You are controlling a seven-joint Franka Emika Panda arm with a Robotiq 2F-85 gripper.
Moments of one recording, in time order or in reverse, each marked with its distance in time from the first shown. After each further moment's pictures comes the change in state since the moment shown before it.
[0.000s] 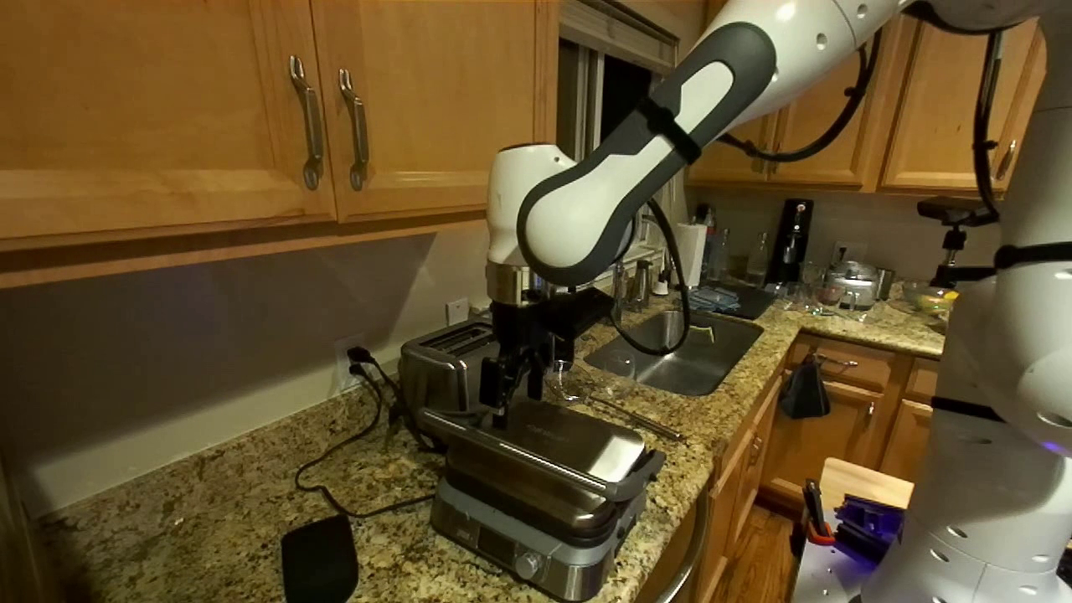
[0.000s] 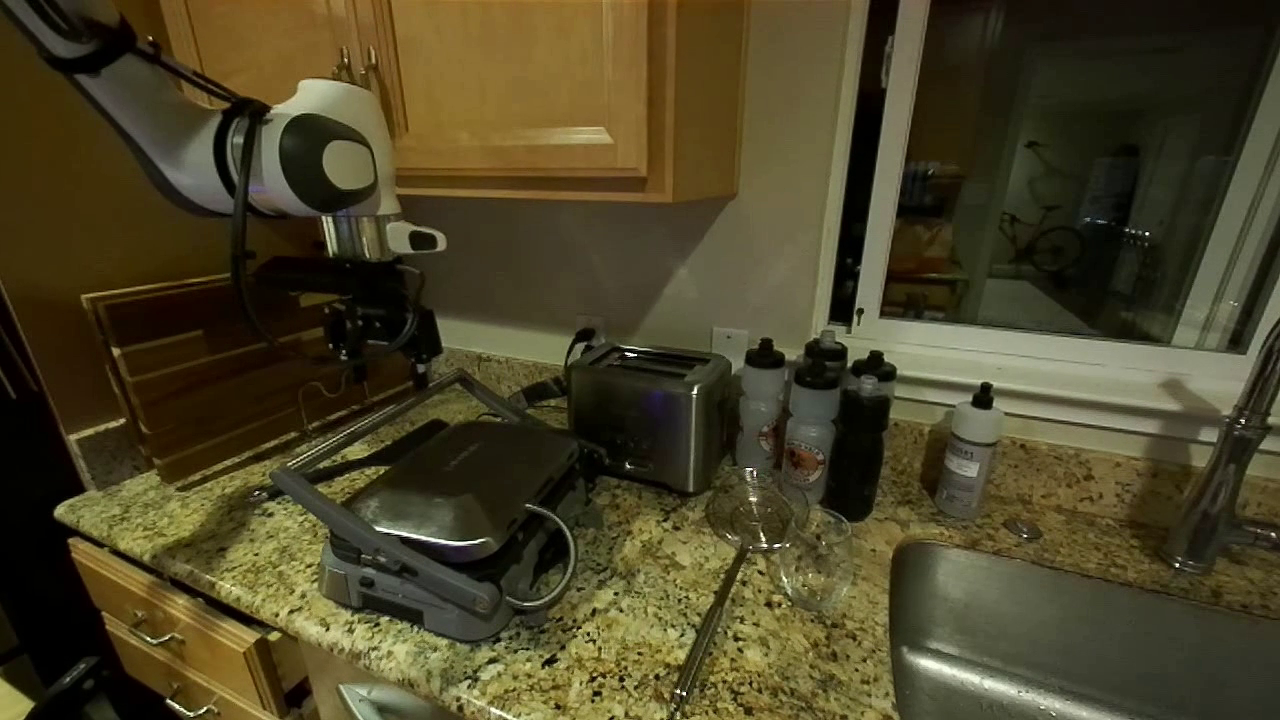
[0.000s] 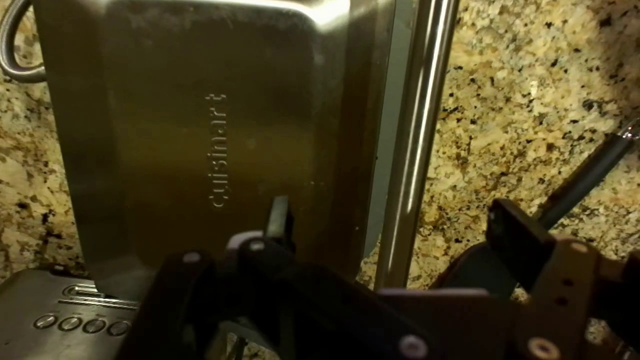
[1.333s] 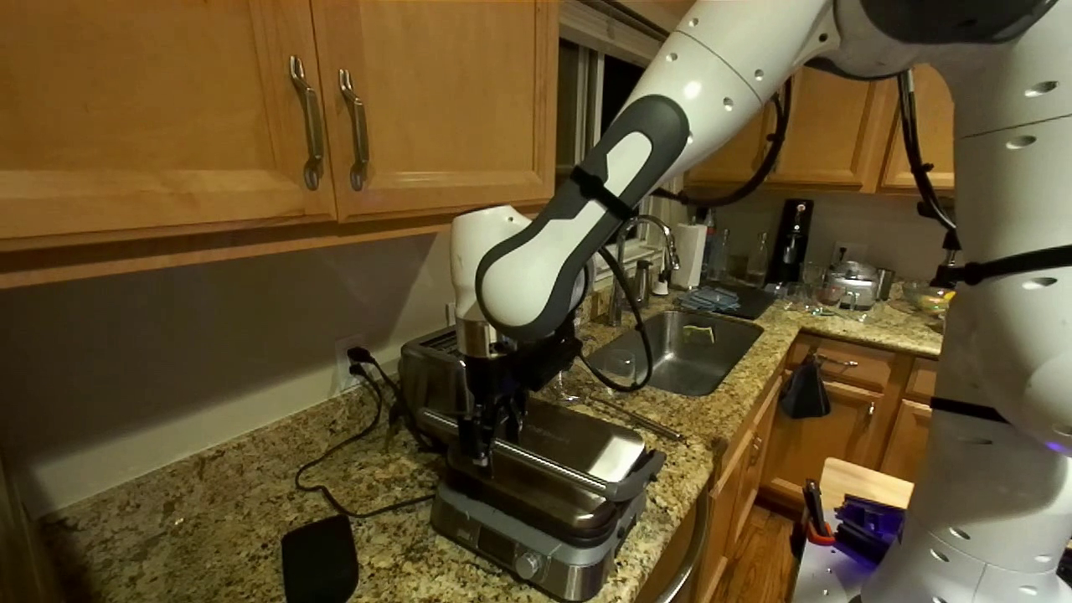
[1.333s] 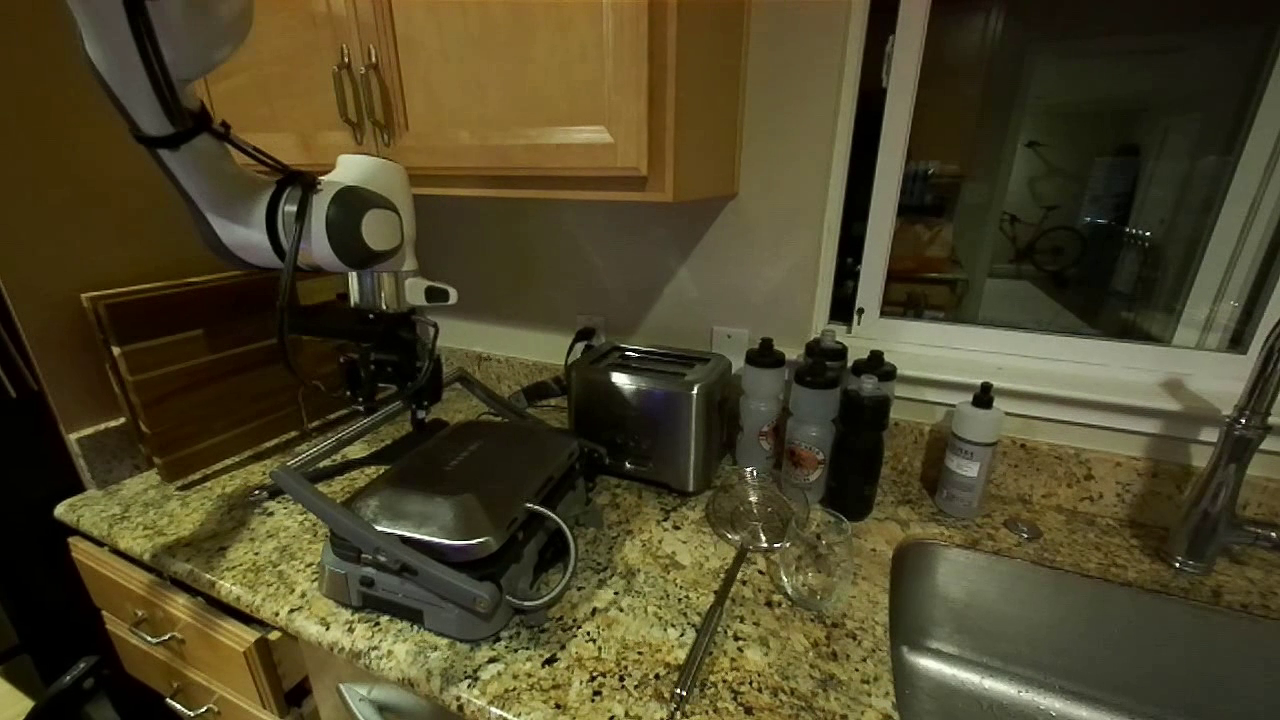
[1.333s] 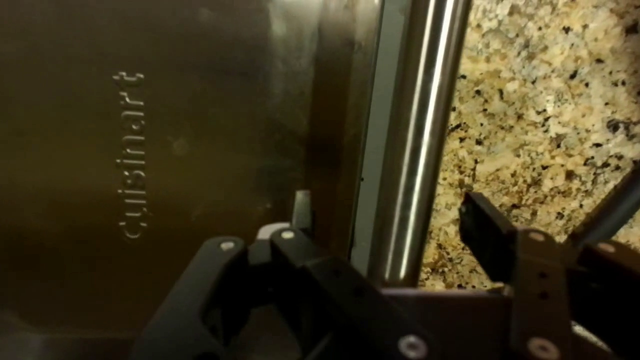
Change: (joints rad) arm 0.036 0.244 -0.010 0.134 -0.021 0.013 0.006
